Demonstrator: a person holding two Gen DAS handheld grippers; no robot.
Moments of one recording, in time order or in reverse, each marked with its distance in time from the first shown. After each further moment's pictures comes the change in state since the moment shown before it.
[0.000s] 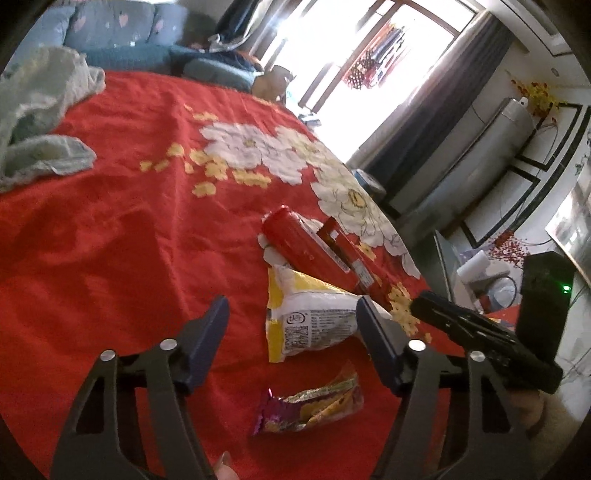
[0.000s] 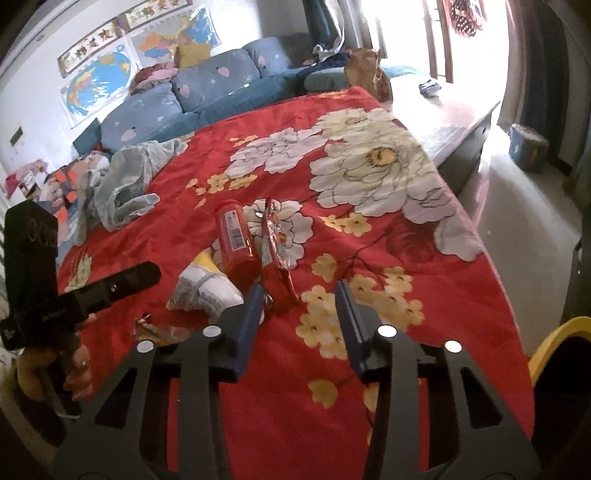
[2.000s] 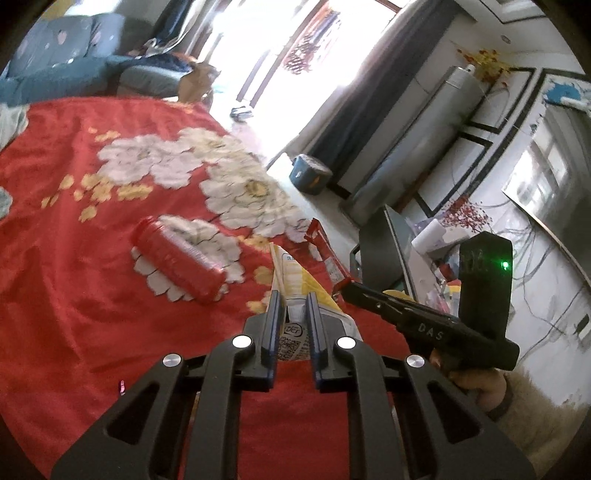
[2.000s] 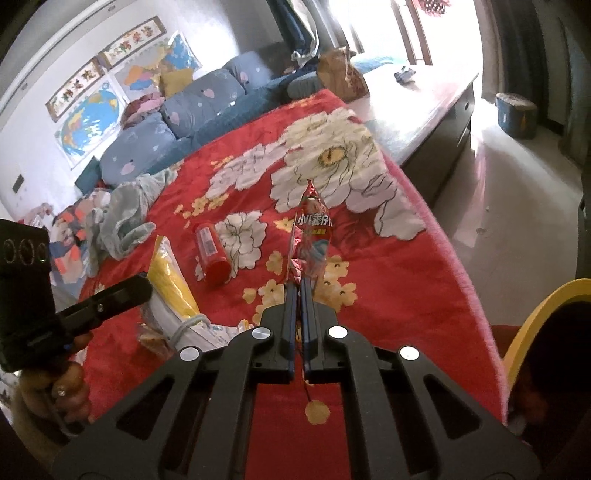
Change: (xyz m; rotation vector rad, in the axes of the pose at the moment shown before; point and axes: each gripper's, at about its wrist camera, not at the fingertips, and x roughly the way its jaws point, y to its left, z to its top) left arm 0.000 -0.095 -0.005 0.166 0.028 -0.163; right arm -0.039 -0.059 -0.009 0.146 -0.051 0.057
